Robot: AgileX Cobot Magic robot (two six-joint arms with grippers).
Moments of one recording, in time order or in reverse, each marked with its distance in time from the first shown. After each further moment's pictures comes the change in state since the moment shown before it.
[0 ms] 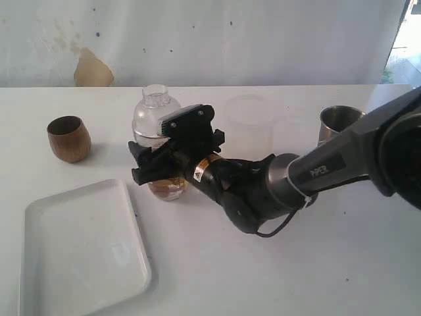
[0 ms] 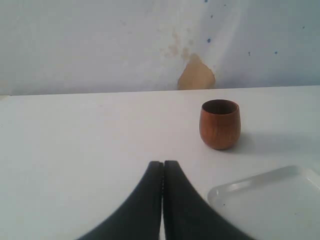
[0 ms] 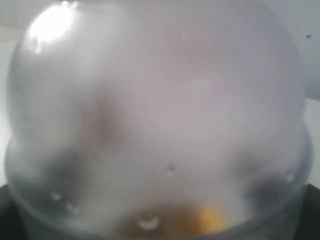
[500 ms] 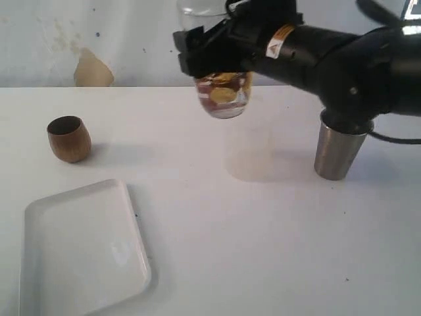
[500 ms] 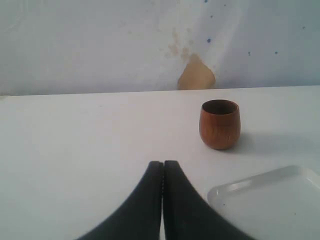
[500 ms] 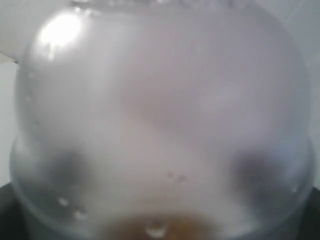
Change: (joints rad) left arm 0.000 0.000 0.000 0.000 0.000 0.000; right arm -0.145 -0.599 0.002 -0.070 0.592 -0.061
